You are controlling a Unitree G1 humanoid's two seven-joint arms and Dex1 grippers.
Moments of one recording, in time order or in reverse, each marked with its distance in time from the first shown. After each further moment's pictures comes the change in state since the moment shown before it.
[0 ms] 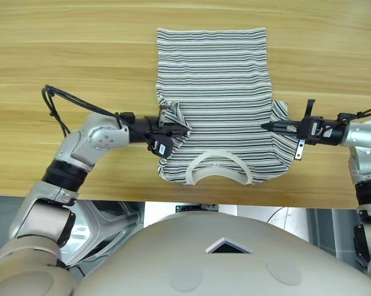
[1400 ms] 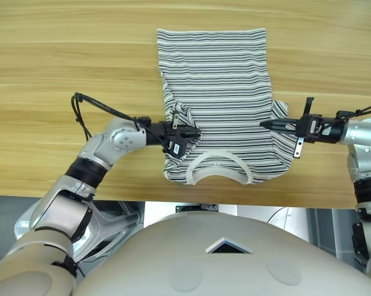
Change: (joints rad) left arm -0.046 -0.107 -0.094 0.177 0.022 0.009 0.075; right arm -0.019 0.008 0.011 0.005 -0.001 0.003 0.000
